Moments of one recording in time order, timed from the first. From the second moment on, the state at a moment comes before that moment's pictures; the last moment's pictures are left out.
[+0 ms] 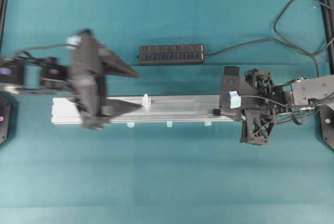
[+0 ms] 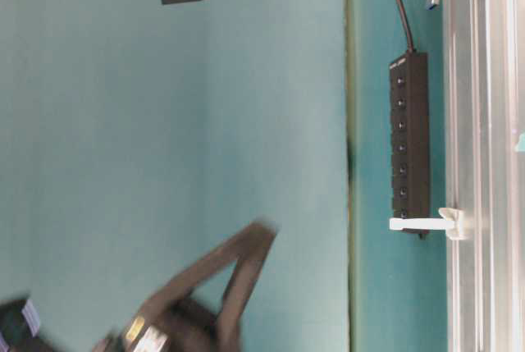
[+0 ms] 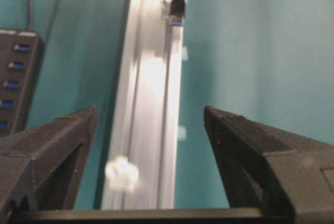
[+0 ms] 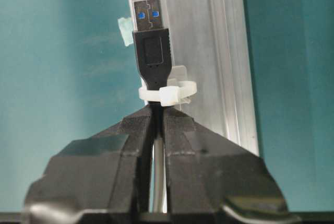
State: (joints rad) left arm 0.06 -0.20 0.74 0.01 -0.04 -0.07; right arm 0.01 -0.18 0.88 -0.15 0.44 0.25
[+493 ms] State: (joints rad) left arm 0.06 0.13 0.53 0.02 -0.15 -0.06; right arm 0.01 -0.18 0.88 -0.15 0.41 0.25
